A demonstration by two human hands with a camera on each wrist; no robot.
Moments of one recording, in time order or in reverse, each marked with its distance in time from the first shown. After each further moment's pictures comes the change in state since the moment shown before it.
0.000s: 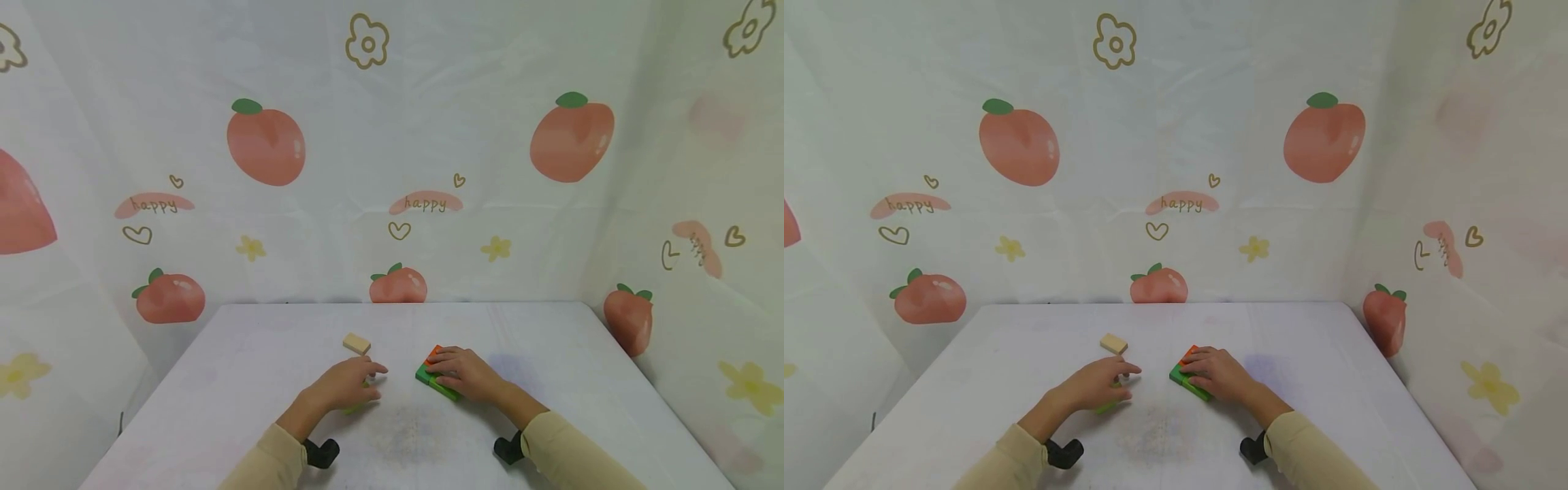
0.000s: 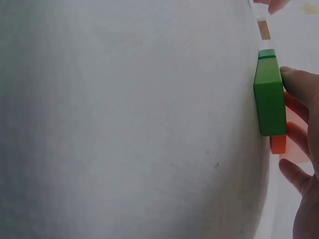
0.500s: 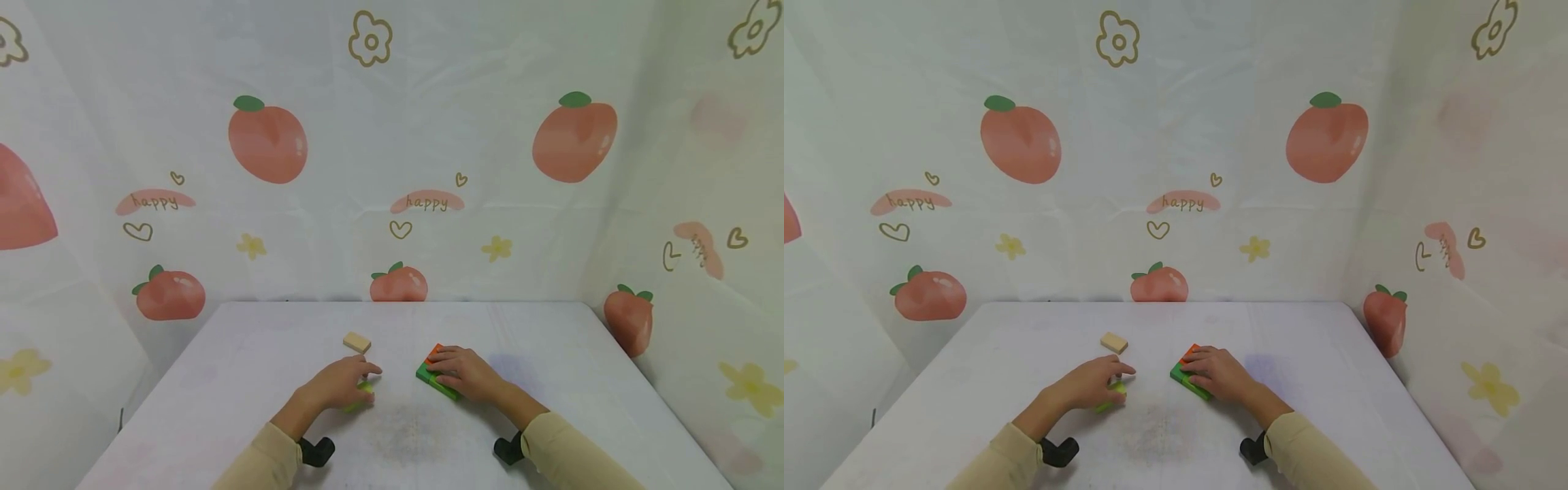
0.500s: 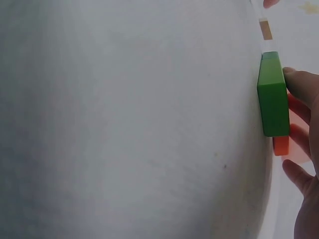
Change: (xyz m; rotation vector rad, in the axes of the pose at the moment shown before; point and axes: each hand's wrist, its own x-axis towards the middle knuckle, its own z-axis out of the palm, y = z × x) left_hand -0.005 -0.006 -0.002 -0.021 -0.038 -0.077; right_hand 0.000 0.002 0.002 0.016 0.017 -0.026
